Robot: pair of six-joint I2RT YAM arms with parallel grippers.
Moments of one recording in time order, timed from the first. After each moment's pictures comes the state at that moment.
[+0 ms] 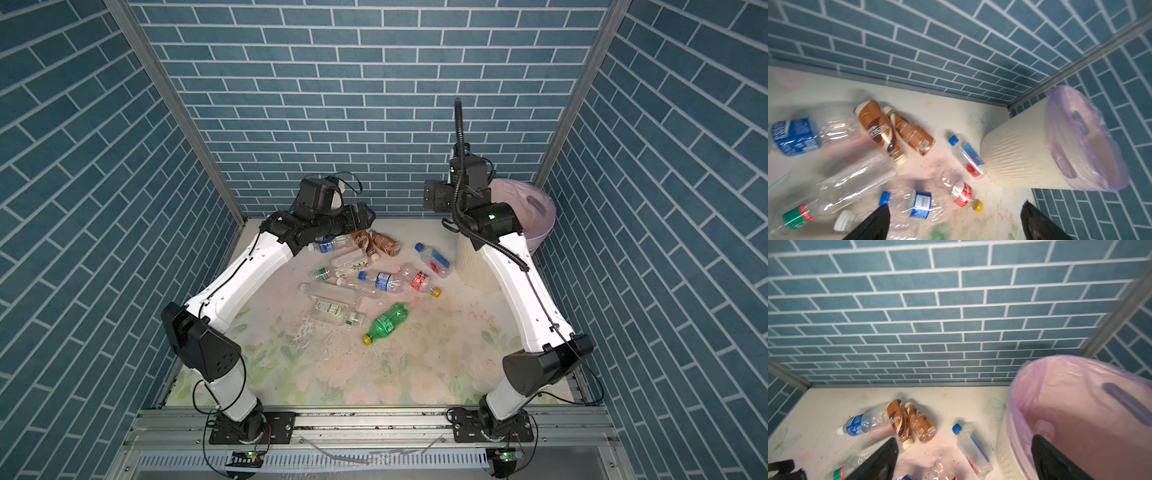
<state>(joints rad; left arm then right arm) -0.47 1.75 1.80 -0.67 0.12 -0.63 0.47 1.65 1.99 -0.78 0.26 0.16</state>
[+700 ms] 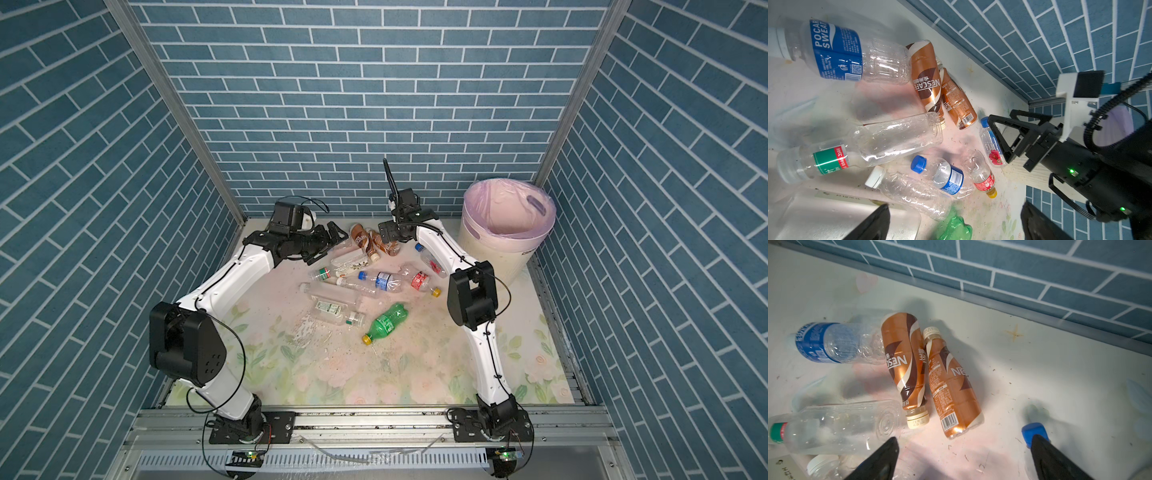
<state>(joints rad) -0.28 1.68 1.45 -0.52 0.38 -0.76 0.50 2.34 2.21 -0.72 -0.04 0.05</state>
